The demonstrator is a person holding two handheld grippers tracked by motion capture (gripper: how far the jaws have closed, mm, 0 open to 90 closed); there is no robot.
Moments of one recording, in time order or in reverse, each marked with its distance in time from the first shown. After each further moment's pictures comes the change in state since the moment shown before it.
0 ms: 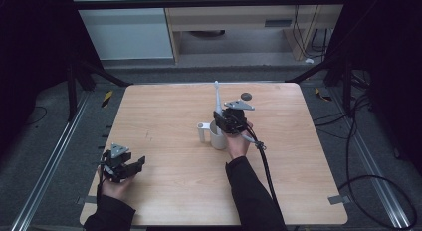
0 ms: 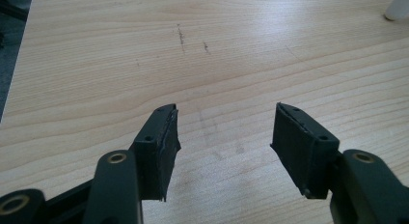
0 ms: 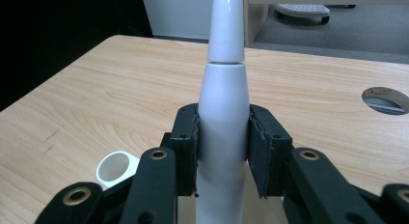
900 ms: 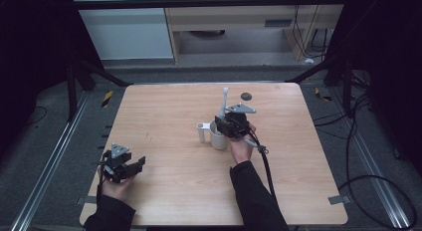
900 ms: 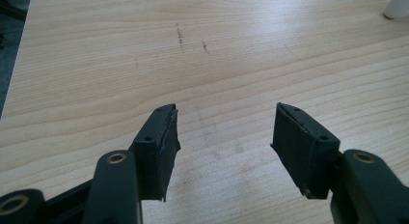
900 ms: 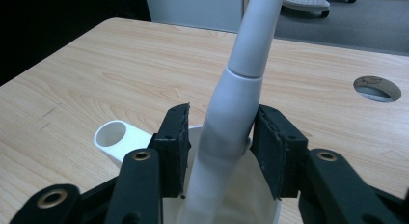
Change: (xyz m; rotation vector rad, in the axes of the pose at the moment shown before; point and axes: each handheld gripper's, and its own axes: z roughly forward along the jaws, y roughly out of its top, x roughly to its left) left arm -0.001 0.000 0.000 0.002 0.000 0.006; right arm -0.003 -0.008 -0.011 0.038 -0.007 -0.039
